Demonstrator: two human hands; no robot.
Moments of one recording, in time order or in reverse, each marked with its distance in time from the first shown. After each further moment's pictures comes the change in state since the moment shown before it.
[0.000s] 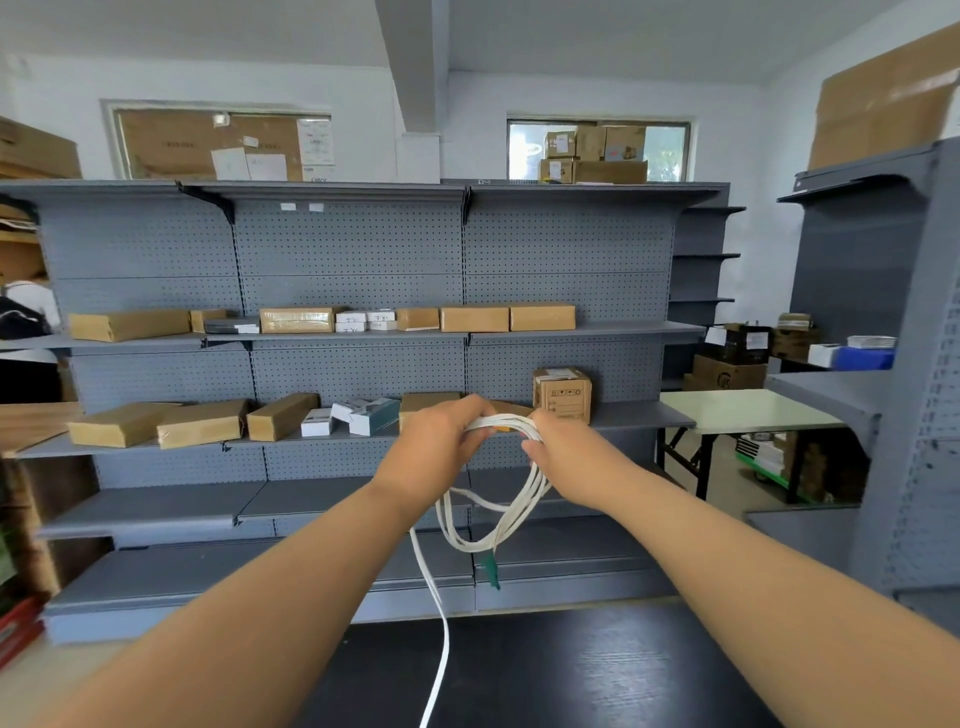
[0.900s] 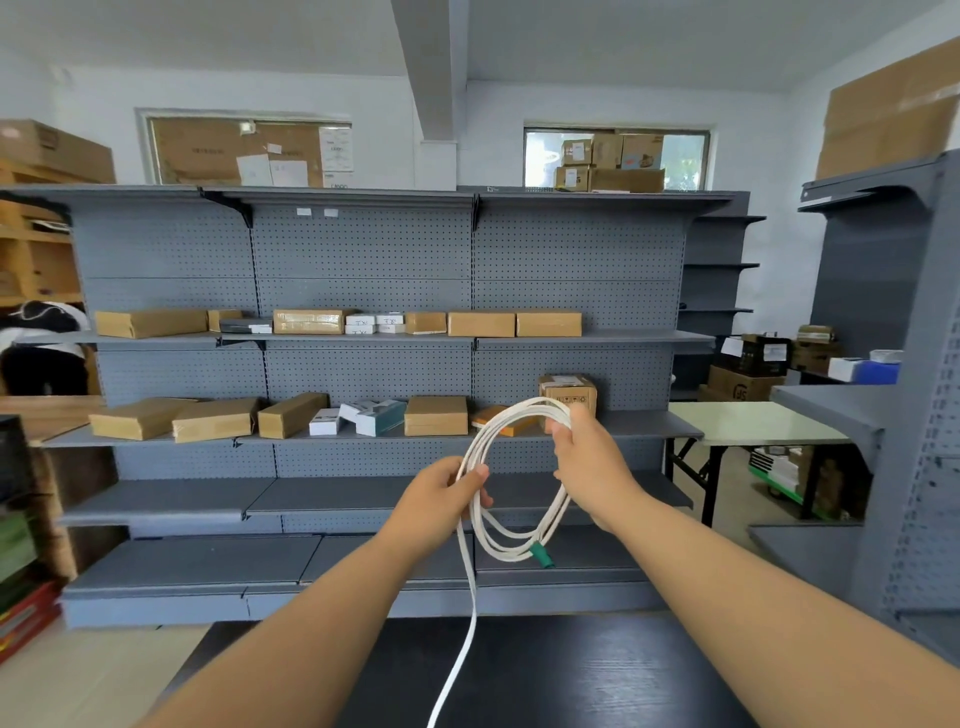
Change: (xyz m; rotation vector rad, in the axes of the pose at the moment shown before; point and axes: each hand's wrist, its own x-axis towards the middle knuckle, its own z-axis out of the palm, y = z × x) left_hand -0.037 0.022 0.041 -0.634 -0.090 -0.588; right_hand -0.014 0.025 -0.003 0.443 0.263 0.160
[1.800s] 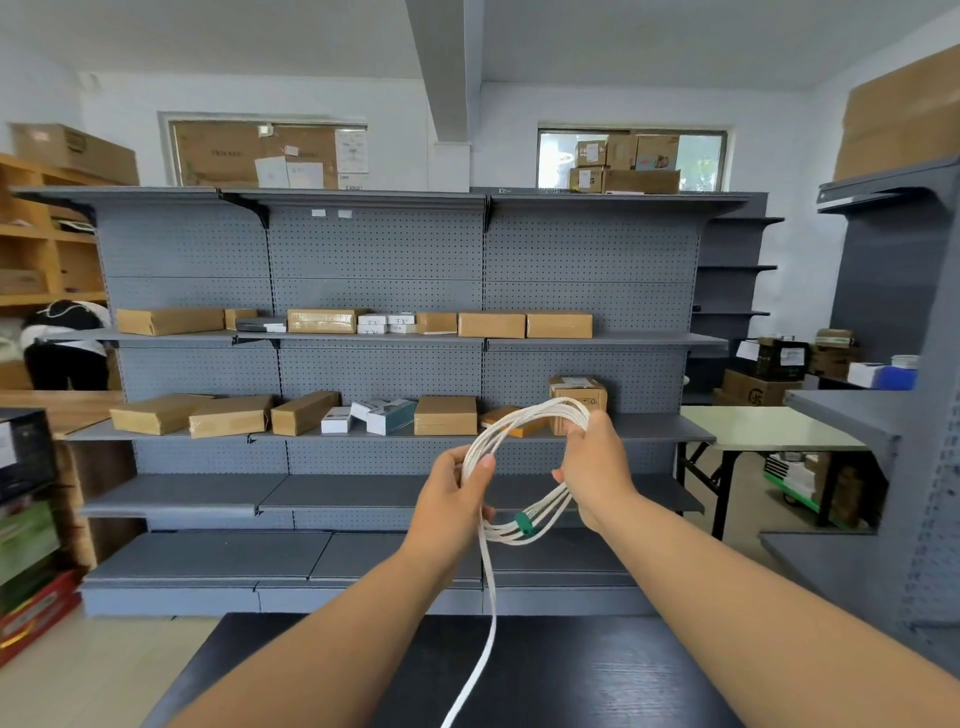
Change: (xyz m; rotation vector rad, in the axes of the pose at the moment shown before) left_hand -0.015 0.004 0.021 -0.189 0.178 0.044; right_hand 0.001 -0.004 0.008 0.292 0.133 0.212
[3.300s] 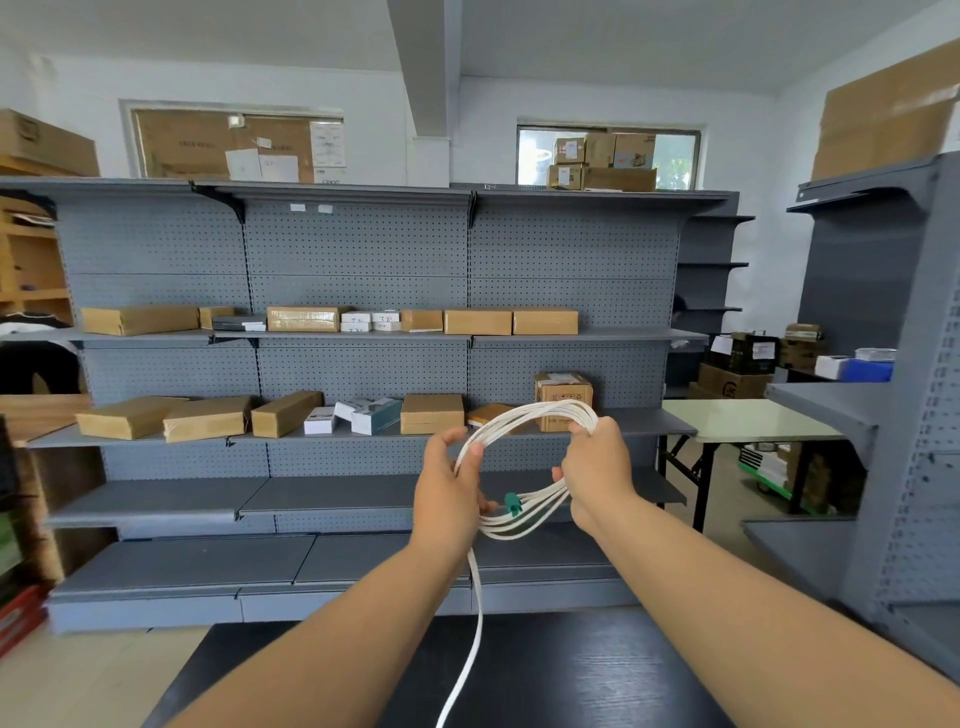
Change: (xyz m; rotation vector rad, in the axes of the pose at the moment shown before) left_hand 0.012 0.003 -0.005 -0.057 0.091 0.064; right_hand -0.003 -0.002 0.016 0.243 0.123 0.124
